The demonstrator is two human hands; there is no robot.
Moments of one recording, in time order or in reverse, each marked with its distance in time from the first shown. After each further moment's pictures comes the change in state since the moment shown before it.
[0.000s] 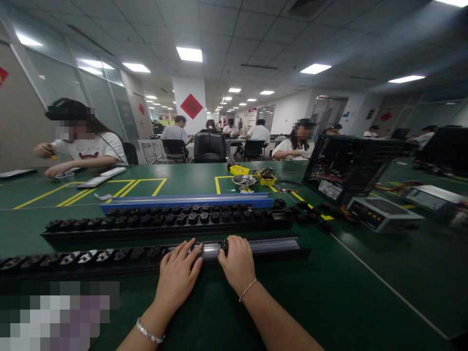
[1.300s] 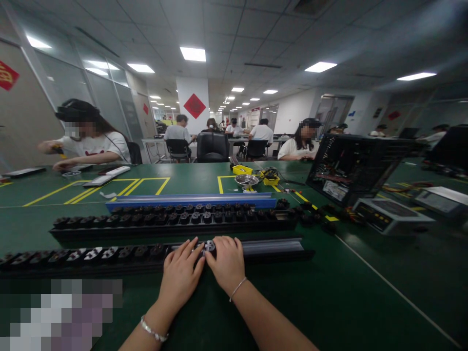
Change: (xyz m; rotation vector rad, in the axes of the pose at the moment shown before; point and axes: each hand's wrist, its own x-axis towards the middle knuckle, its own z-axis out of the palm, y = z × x) left_hand -0.001 -0.001 0.005 0.016 0.038 0.009; right_hand 0.001 -0.022 0.016 0.105 -0.050 -0.109
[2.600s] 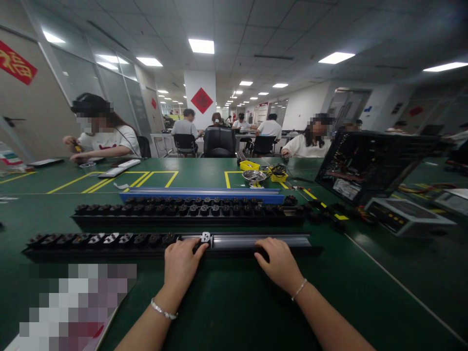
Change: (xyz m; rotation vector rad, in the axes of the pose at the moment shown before) left_hand 0.004 -0.001 -0.023 -0.042 -0.034 -0.248; right_hand -0.028 0.090 -0.070 -0.150 -0.166 -0.091
